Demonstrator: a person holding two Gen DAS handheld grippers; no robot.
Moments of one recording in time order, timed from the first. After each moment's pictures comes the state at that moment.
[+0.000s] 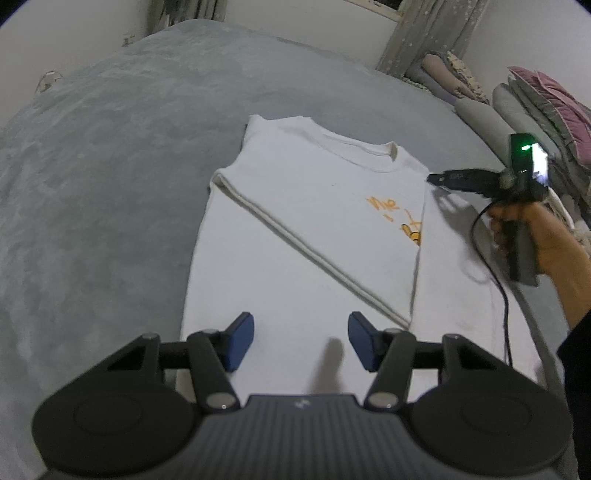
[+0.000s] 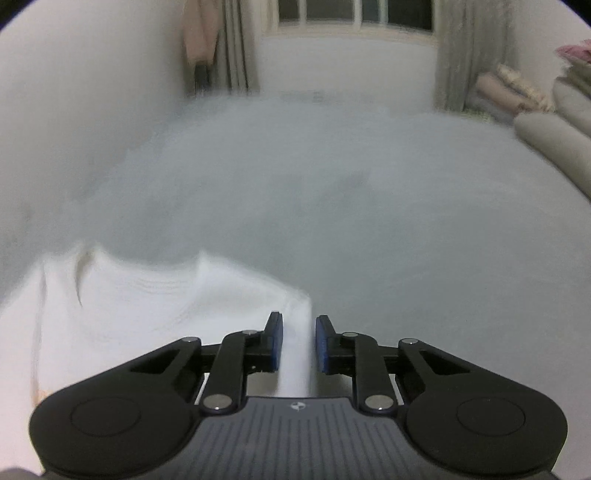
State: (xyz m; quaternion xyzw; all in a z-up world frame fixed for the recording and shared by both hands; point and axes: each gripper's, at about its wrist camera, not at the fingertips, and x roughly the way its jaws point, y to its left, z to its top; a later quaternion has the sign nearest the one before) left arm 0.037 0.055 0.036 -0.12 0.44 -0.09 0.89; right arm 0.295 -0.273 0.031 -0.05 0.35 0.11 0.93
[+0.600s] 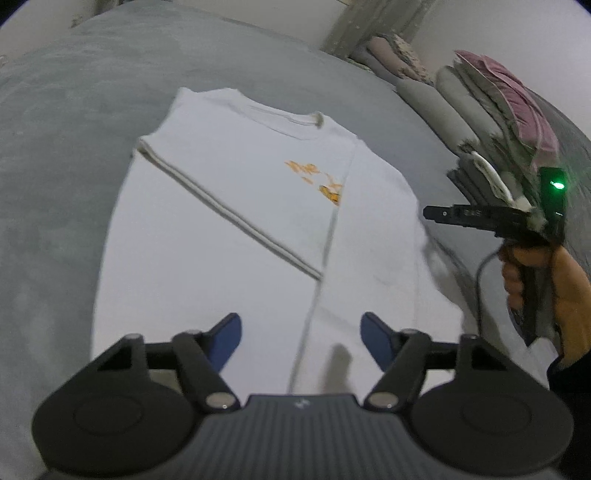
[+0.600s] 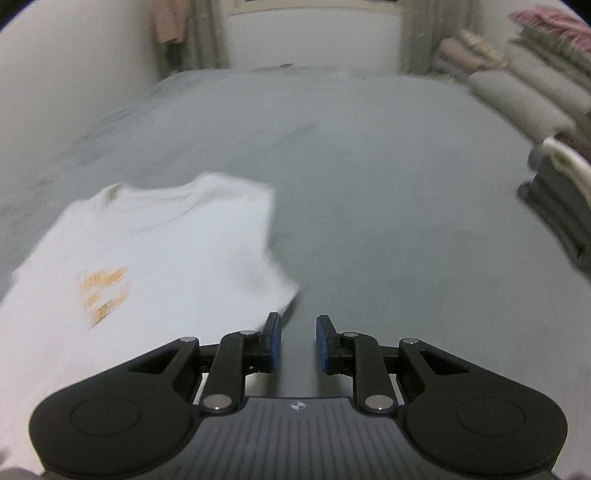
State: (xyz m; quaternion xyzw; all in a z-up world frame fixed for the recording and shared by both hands) left arm 0.012 0.029 0.034 -0.14 0.45 -0.20 0.86; right arm 0.147 -0.320 0.070 -0.01 0.40 0.09 0.91
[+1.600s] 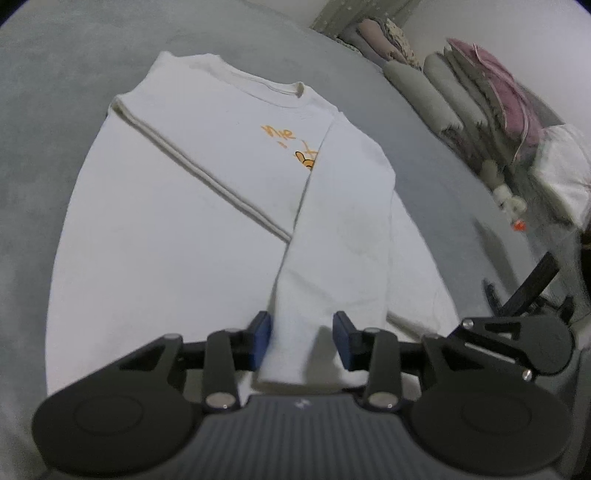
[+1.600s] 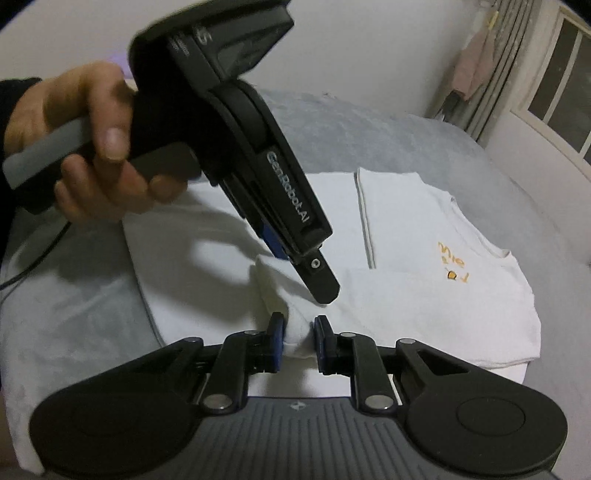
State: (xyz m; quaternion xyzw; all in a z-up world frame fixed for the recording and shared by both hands) left arm 0.005 0.020 0.021 -0.16 0.48 -0.22 0.83; right arm -0.049 -0.168 0.055 -0.31 0.28 0.39 0.82
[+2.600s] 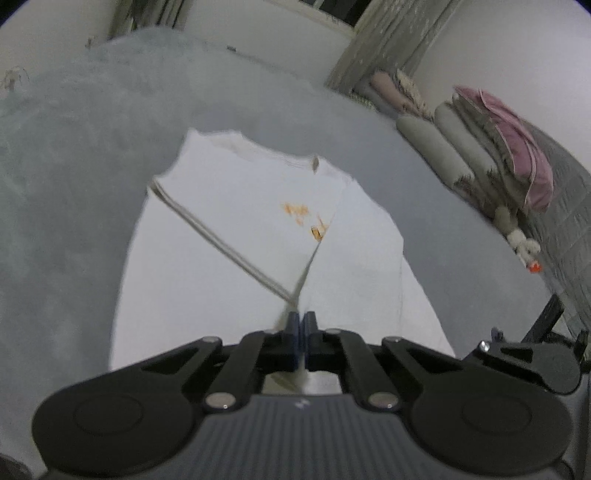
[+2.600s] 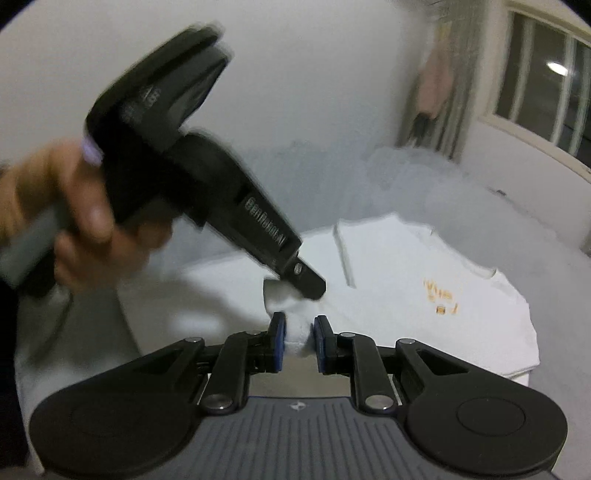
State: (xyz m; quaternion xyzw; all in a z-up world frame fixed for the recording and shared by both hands) left arm -0.011 0.046 0.070 -0.16 0.40 -0.17 0.89; right arm -0.057 -0.167 0.094 -0.19 0.23 0.38 0.88
